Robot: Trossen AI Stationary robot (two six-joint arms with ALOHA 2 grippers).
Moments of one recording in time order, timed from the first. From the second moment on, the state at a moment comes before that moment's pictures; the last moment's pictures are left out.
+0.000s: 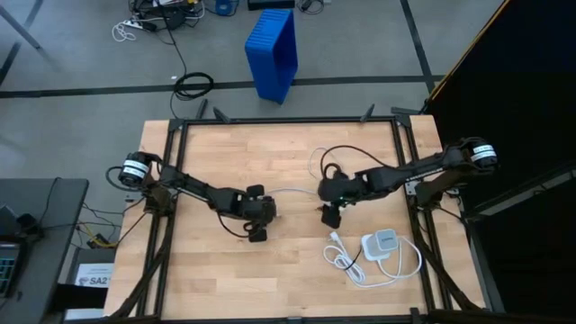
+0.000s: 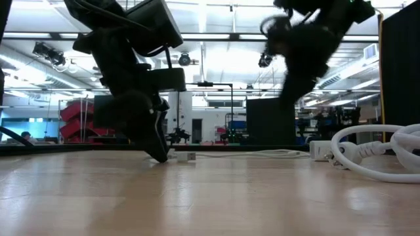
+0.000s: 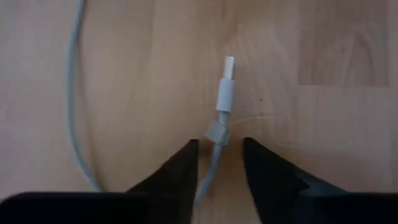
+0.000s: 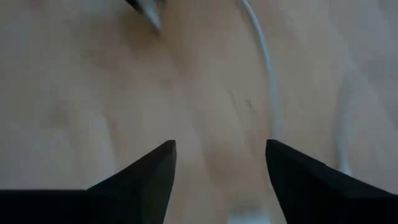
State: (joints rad) left arm -0.17 1.73 0.88 -0.25 -0.22 -0.16; right arm 0.13 1.44 0.88 -0.33 0.15 0.38
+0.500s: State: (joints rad) left arm -0.15 1.74 0.89 -0.21 -0.21 -0.06; right arm 0.18 1.68 0.88 0.08 0.13 0.22
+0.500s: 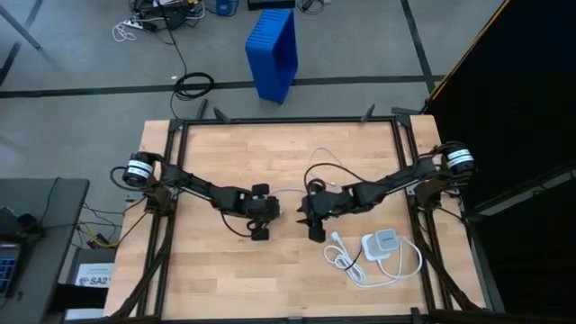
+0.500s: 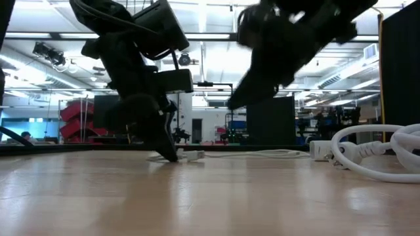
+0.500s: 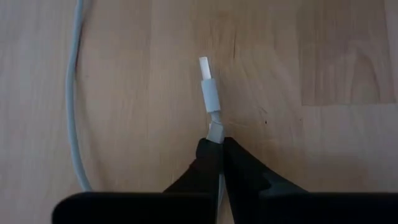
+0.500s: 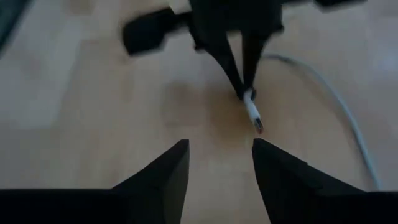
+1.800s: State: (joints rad) left arm -0.29 1.71 1.07 -0.35 -0.27 -0.08; right arm 0.16 1.73 0.88 0.22 0.08 0.22
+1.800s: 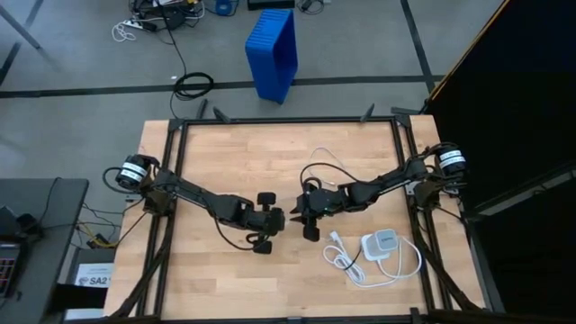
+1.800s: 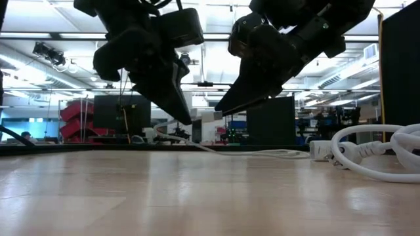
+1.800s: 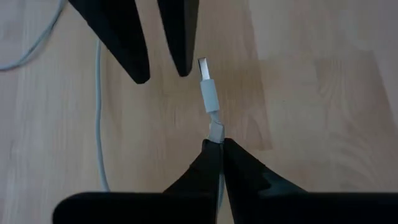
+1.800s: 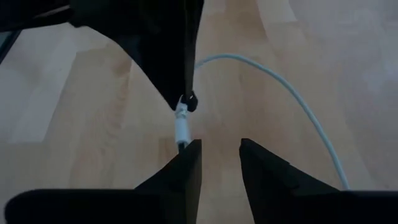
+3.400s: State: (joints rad) left arm -0.28 1.71 1.07 -0.29 -0.27 -0.06; right arm 0.17 1.73 0.88 0.19 0.04 0.16
